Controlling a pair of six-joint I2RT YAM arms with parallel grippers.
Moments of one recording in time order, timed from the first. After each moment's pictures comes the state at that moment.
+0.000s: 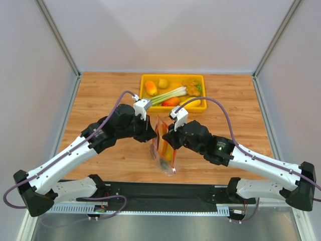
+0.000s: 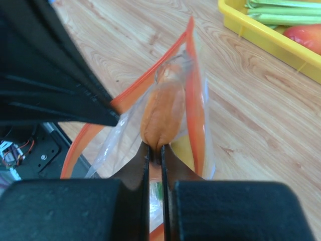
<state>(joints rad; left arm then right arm) -0.83 1.06 1.09 -0.60 0.16 -0.46 1.08 1.10 0.94 -0.26 0.21 0.32</state>
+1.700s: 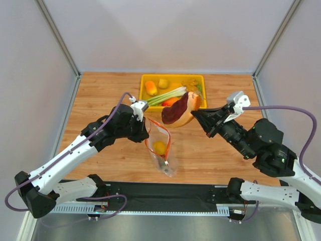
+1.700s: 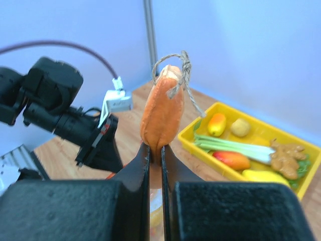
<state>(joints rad) -0.76 1.07 1.06 -0.69 0.12 -0.38 1.12 0.77 1.20 -0.32 0.33 0.06</state>
